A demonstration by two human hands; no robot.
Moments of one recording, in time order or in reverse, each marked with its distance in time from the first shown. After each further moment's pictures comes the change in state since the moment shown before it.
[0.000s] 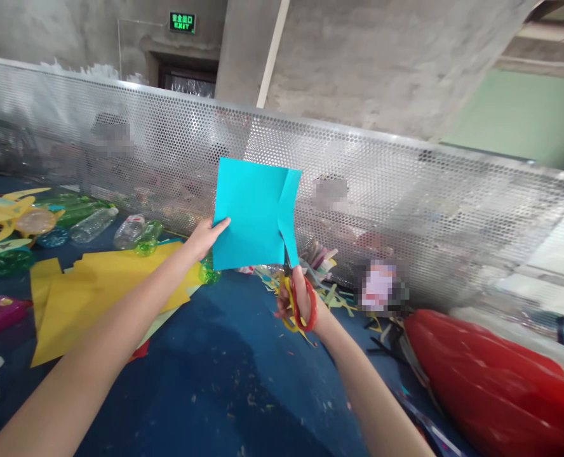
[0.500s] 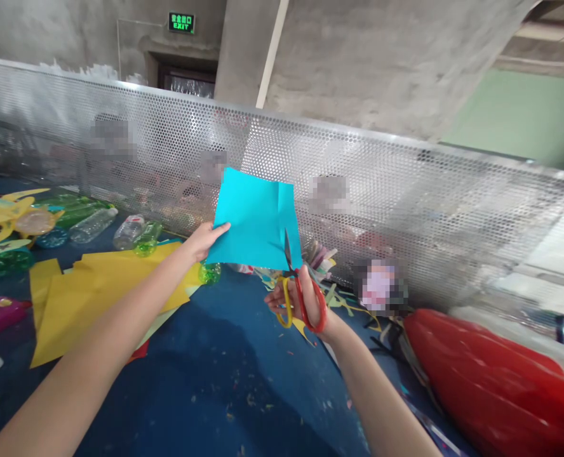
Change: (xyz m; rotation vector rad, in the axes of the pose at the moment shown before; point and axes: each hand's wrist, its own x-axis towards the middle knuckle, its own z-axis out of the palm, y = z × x) left_hand 0.001 -0.001 -0.001 -0.024 -0.048 -0.160; right_hand -0.014 -0.014 -0.002 0.127 -0.057 0.026
